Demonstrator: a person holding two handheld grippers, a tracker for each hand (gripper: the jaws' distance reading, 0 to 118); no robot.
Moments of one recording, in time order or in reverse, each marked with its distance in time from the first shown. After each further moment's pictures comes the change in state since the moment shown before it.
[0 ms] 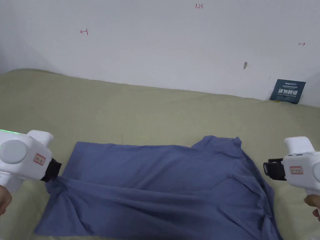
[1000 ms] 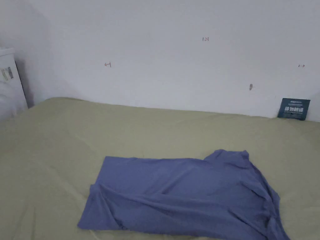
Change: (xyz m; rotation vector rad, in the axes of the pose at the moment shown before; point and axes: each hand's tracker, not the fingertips) left arm 0.147 -0.233 0.125 0.261 -0.010 0.170; right arm -0.182 -0.203 0.193 0.048 0.094 -0.173
